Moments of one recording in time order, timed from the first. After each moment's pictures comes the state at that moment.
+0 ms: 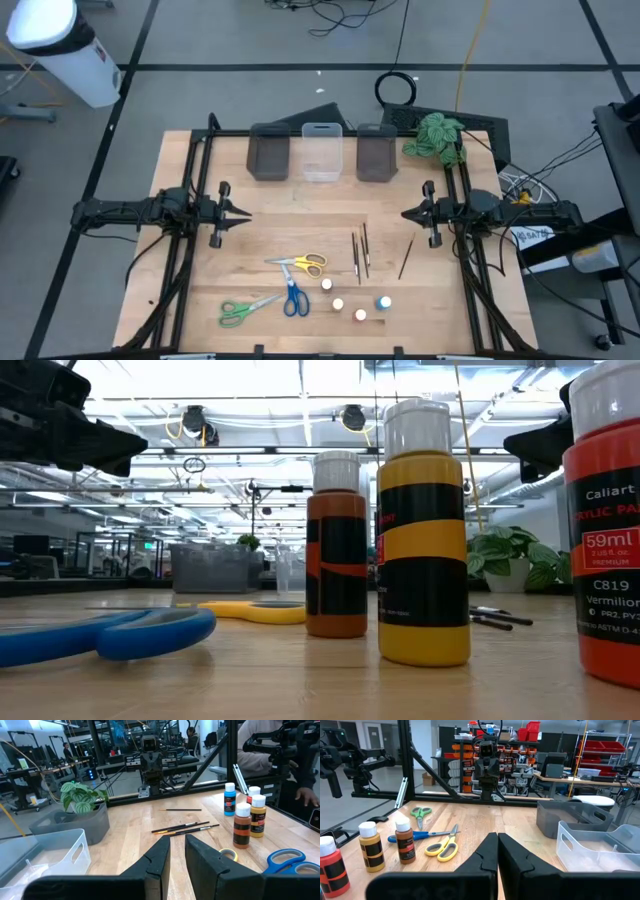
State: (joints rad) left arm 0.00 0.08 0.04 0.01 0.09 0.15; right arm 0.01 0.06 0.02 0.07 -0.03 -0.05
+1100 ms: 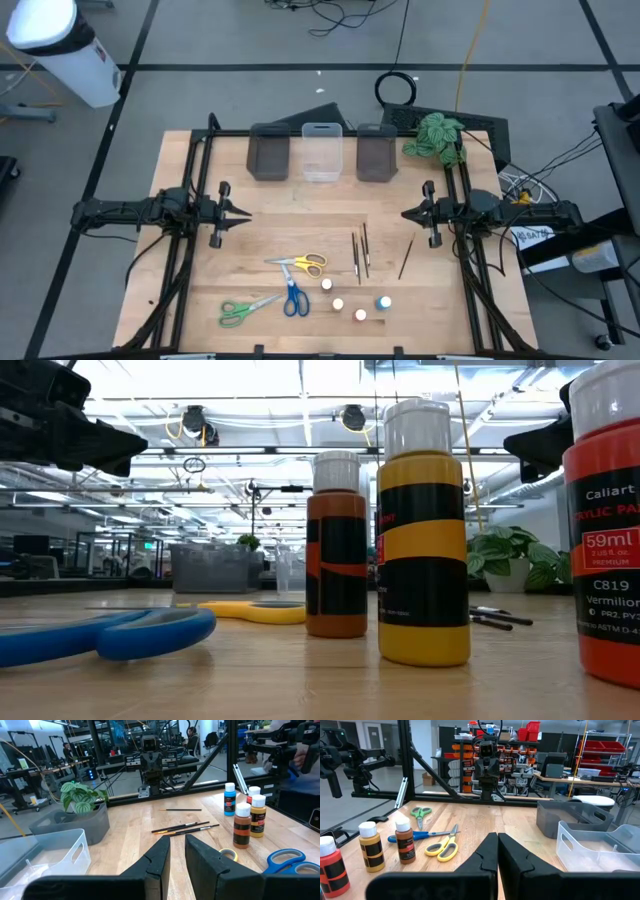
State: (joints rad) left arm 0.00 0.08 0.04 0.01 0.09 0.15; right arm 0.01 0.06 0.02 0.07 -0.03 -0.05
